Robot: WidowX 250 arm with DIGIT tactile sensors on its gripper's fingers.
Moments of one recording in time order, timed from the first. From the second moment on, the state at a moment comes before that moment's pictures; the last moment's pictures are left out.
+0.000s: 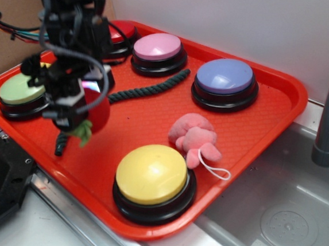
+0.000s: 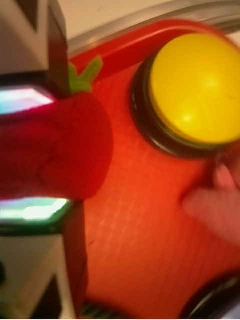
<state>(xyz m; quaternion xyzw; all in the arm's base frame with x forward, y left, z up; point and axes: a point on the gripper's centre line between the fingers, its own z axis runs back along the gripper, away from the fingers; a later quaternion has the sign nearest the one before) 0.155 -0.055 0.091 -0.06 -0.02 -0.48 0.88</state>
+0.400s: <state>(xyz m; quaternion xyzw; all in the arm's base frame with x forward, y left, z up) 0.159 -0.016 0.179 0.01 0.02 -0.24 0.97</state>
